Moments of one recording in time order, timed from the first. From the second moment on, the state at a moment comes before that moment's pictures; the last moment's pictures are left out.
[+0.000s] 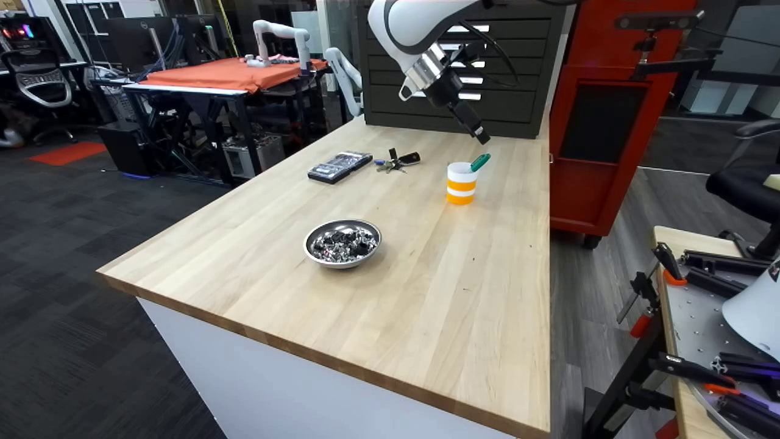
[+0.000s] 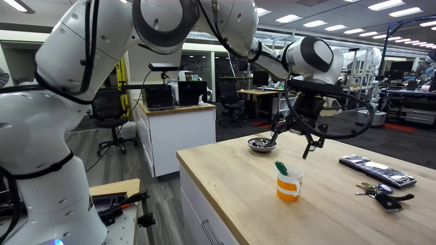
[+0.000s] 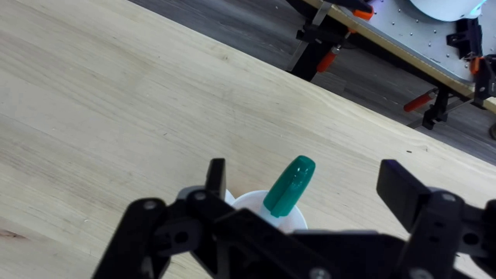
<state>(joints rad) -0.08 0.71 0.00 -1.22 -0.28 1.28 -0.64</state>
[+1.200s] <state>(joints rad) -0.08 0.72 0.02 -1.29 -0.27 1.28 -0.59</state>
